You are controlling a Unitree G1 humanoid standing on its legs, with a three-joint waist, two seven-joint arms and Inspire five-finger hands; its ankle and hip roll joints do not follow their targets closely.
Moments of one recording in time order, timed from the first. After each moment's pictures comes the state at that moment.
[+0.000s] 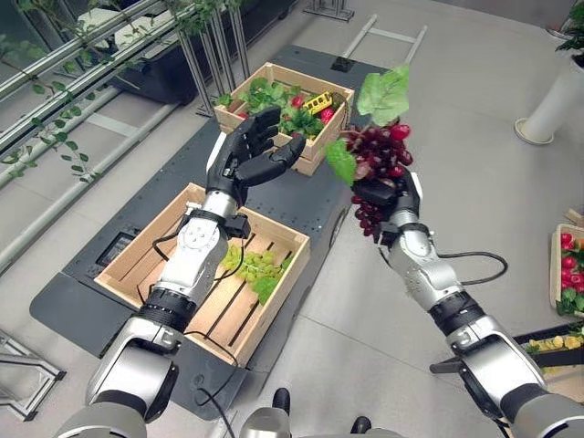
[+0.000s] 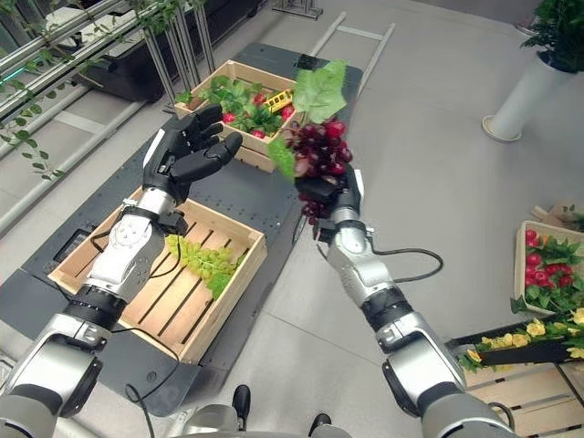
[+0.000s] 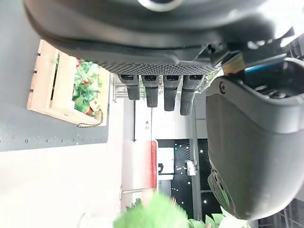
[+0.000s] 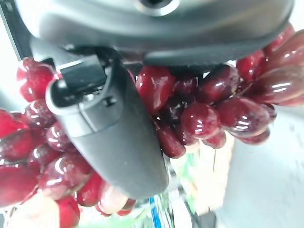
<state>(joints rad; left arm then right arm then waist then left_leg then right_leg) -0.64 0.53 -0.30 0.44 -0.60 -0.21 0.05 -0.68 -0.35 0.39 0.51 0.74 -0.09 -0.42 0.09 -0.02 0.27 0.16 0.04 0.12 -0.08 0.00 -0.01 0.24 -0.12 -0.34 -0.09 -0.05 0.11</state>
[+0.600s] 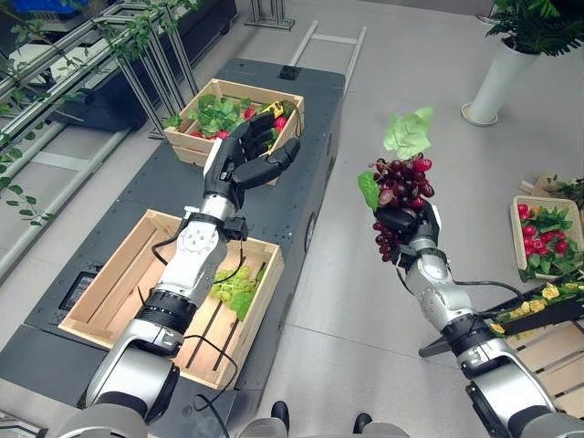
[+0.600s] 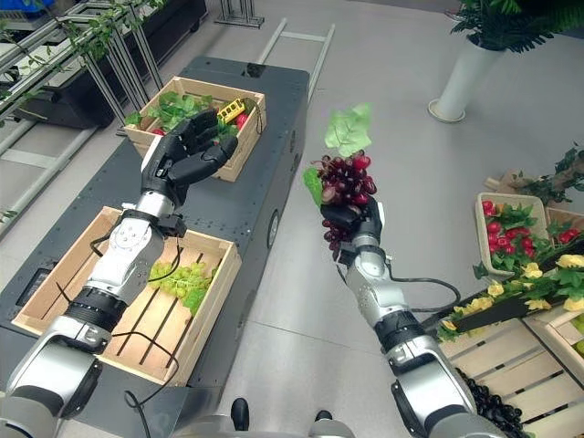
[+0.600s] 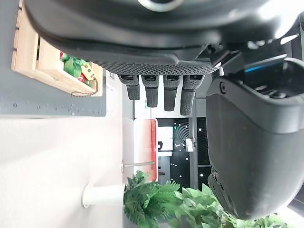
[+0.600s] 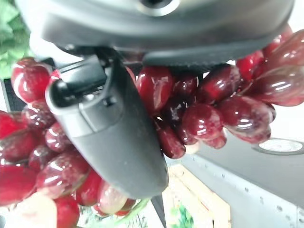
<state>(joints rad) -0.63 0.51 -0.30 0.45 -0.63 -0.22 0.04 -0.52 -0.35 0.32 0.56 0.74 -0.13 -0.38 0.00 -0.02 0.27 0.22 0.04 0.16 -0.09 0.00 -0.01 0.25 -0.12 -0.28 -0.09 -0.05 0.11</state>
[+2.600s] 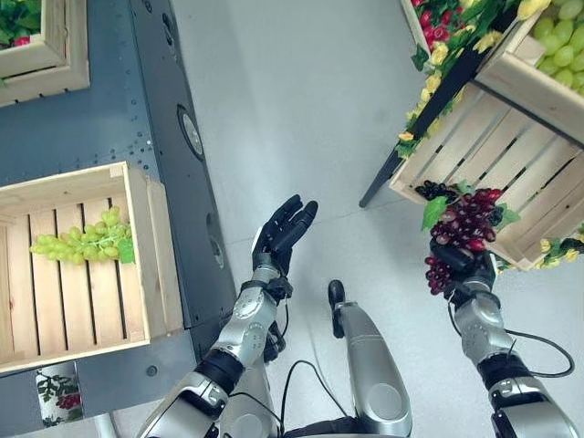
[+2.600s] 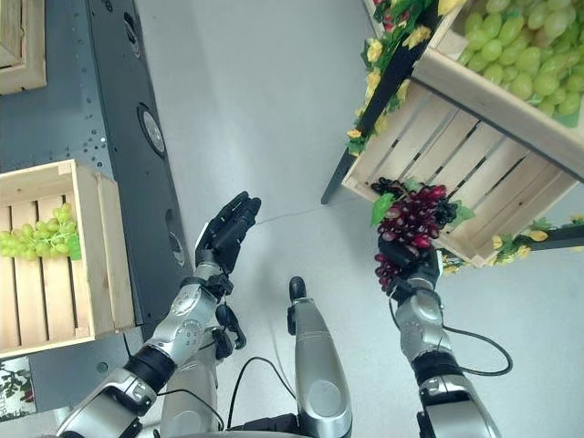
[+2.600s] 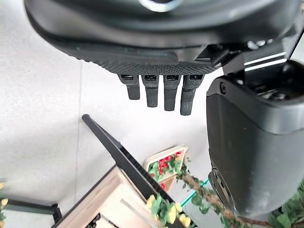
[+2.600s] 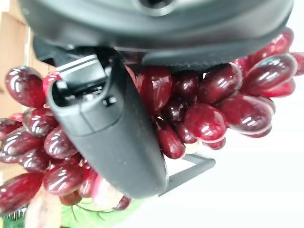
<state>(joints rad) -0.38 0.25 -0.45 0.46 -0.84 -0.30 0.18 -0.39 -0.47 0.08 0.75 0.84 -0.22 -0.22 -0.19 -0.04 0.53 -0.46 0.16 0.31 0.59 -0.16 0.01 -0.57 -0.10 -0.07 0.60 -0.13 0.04</state>
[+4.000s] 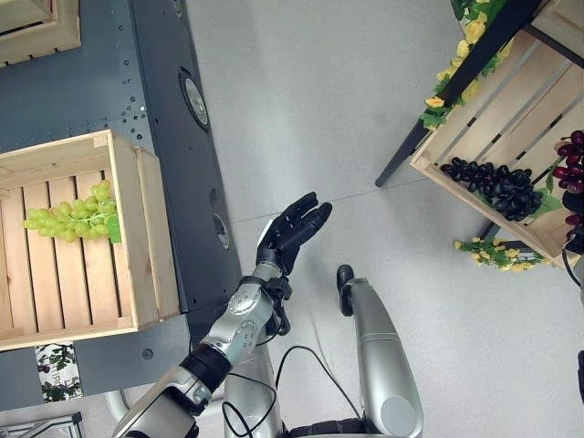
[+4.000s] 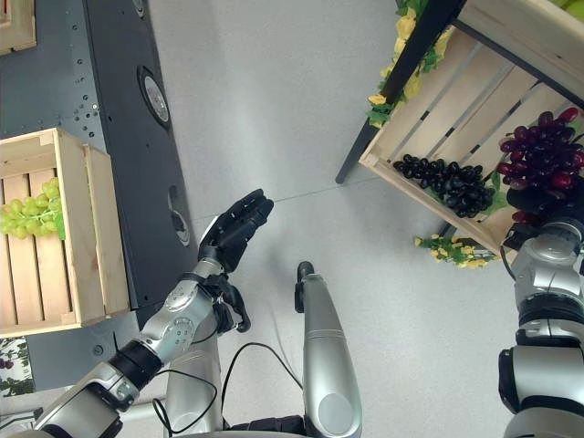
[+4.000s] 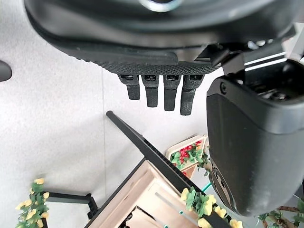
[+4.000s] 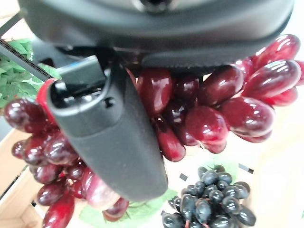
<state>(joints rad) -0.40 0.36 -0.58 0.37 -0.91 -0.27 0.12 -0.66 -0.90 0.03 0.97 0.55 -0.03 -0.36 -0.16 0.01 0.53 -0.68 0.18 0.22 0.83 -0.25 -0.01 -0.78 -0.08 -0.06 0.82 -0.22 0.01</state>
